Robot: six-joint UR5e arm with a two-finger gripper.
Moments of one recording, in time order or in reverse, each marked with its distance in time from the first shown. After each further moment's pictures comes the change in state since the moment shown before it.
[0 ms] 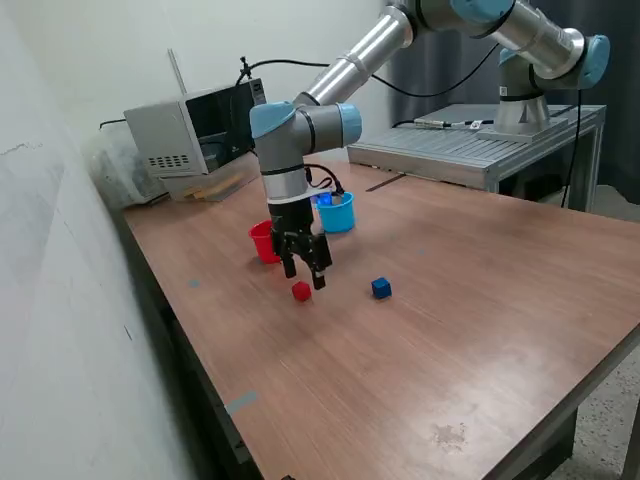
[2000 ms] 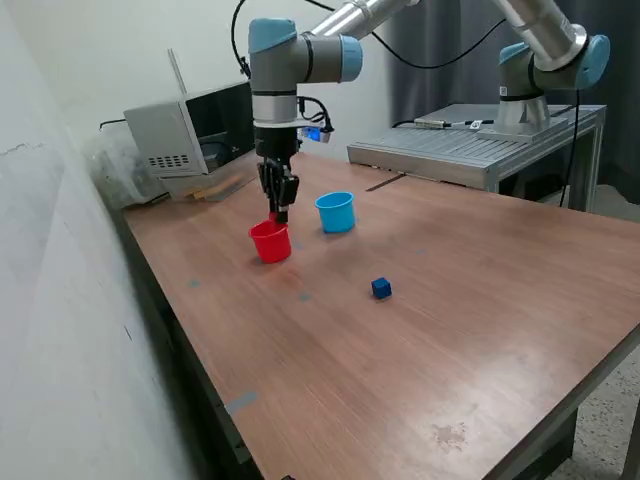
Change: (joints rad) arm -0.029 -0.222 0.125 -0.004 -0.190 0.188
